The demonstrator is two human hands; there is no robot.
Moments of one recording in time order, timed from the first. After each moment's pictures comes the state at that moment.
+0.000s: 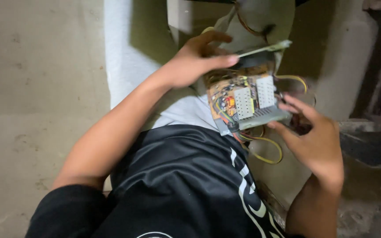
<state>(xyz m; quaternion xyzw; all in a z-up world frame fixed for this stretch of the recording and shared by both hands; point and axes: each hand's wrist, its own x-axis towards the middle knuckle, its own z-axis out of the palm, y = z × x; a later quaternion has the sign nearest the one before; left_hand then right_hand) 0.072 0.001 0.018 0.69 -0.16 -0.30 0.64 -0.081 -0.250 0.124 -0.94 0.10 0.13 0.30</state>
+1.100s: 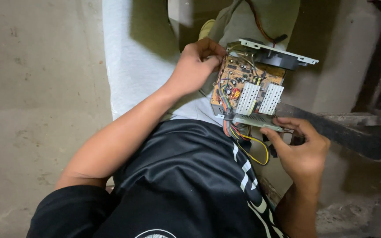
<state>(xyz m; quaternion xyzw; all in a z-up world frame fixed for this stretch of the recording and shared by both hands) 0.041 -0.016 -0.023 0.59 -0.04 -0.23 0.77 -0.127 -0.226 0.108 -0.94 0.16 0.02 0.31</state>
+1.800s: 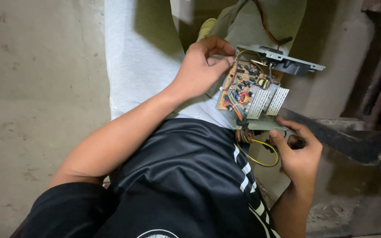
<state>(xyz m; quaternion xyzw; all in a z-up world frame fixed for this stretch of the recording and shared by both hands) 0.031 -0.013 0.000 0.64 -0.07 -0.15 0.75 -0.140 -0.239 0.090 -0.86 0.28 0.06 0.42</state>
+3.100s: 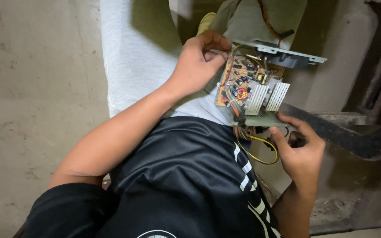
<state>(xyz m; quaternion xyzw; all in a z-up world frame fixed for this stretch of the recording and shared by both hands) 0.032 -0.012 -0.012 0.62 -0.07 -0.15 0.76 -0.138 -0.231 0.100 -0.89 0.24 0.06 0.39</state>
